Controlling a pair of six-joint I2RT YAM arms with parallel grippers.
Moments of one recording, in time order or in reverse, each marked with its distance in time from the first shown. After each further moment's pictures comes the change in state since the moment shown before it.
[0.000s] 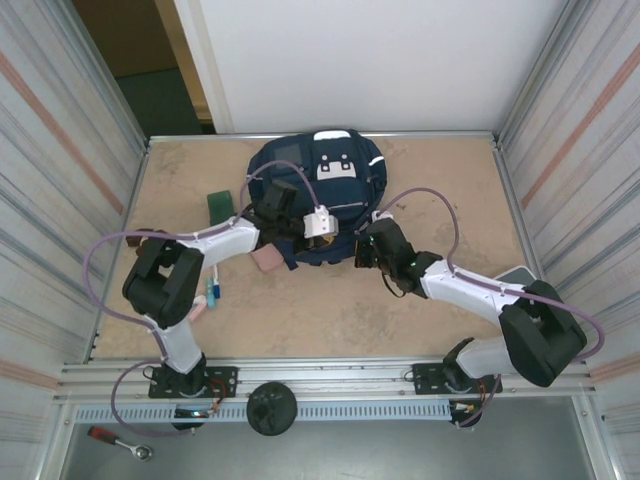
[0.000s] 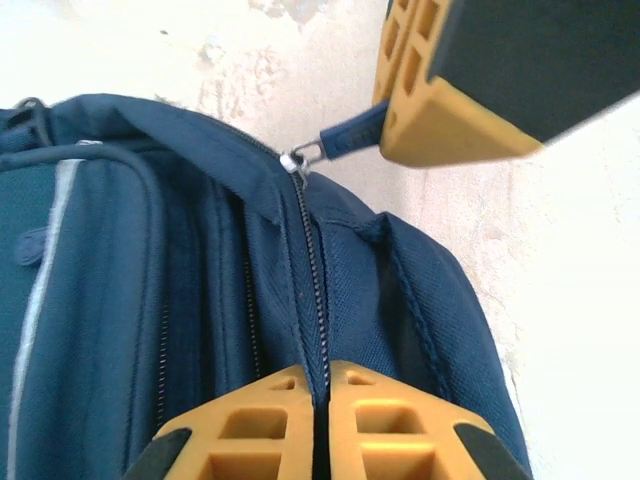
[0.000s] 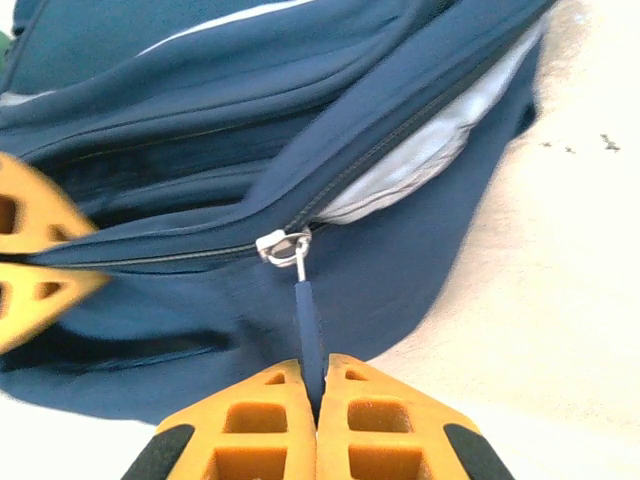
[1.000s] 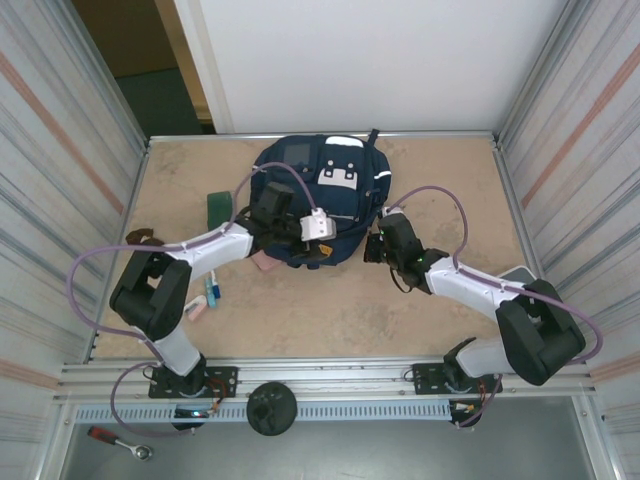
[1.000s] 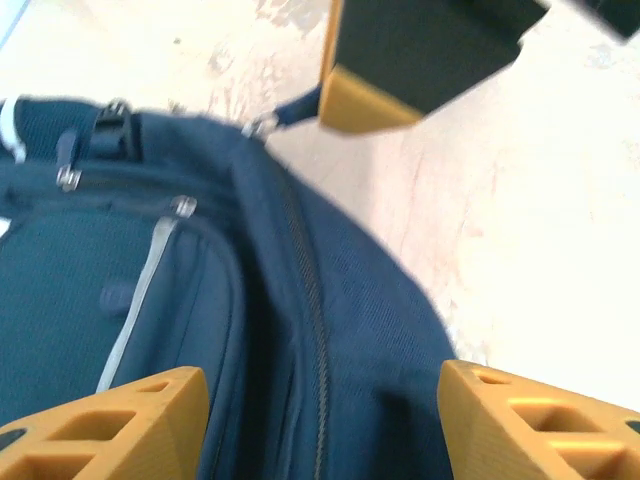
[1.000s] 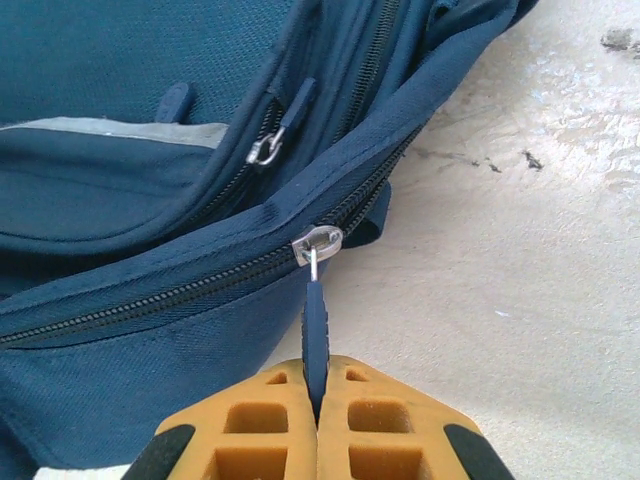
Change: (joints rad) left arm -0.053 -0.076 -0.024 -0.025 -0.072 -0.005; right arm -0.076 0.007 -0.021 0.037 -0.037 -0.039
